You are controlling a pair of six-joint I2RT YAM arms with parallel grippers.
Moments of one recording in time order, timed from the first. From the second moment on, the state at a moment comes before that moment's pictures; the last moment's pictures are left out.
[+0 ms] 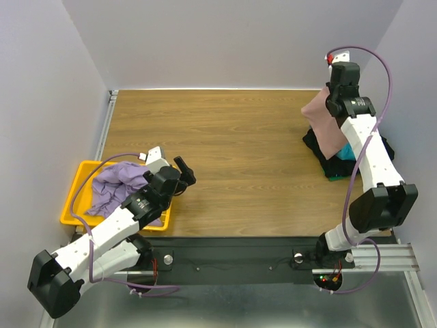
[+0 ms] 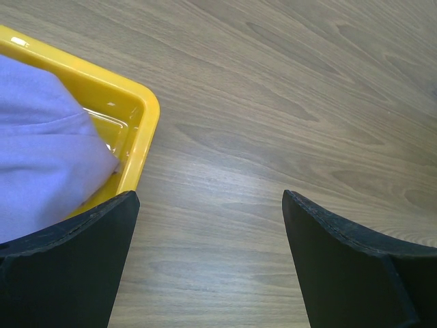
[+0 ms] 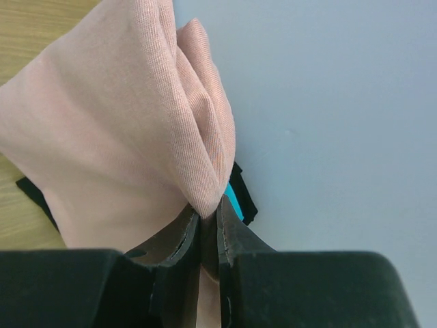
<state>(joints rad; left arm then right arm) -0.71 0.82 0.53 -0.28 -0.54 -0.85 0.08 1.56 1.64 -0.58 0.67 -0.40</state>
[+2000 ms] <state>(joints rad) -0.66 0.89 0.57 -0.34 -0.57 -0.84 -0.17 1.79 1.70 -0.39 0.40 -0.34</state>
